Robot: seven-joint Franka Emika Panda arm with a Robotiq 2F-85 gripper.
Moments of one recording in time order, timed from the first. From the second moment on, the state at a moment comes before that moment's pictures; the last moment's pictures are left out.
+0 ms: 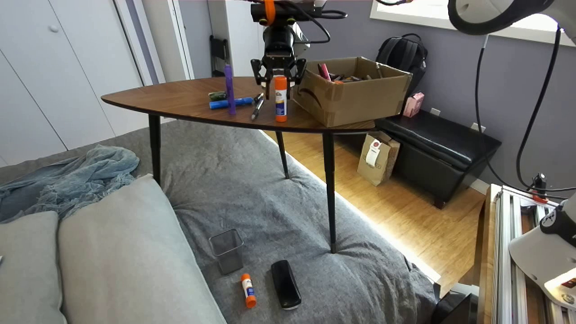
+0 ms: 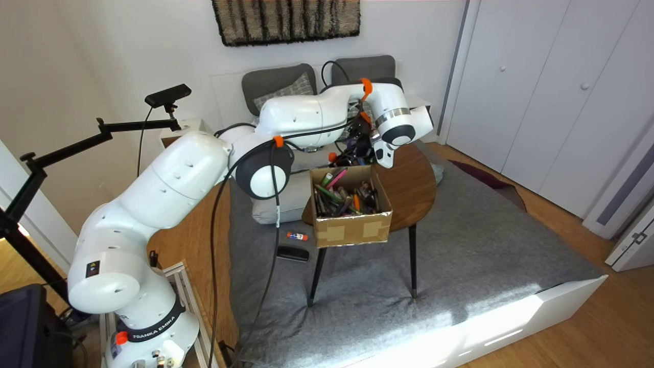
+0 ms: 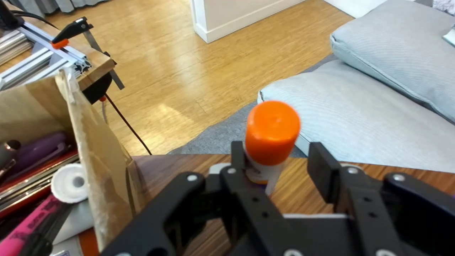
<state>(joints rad) -0.13 0.93 0.02 -0.85 0.69 1.14 0.97</state>
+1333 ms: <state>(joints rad) -0.14 0.92 -0.03 -0.67 0.55 1.11 1.00</state>
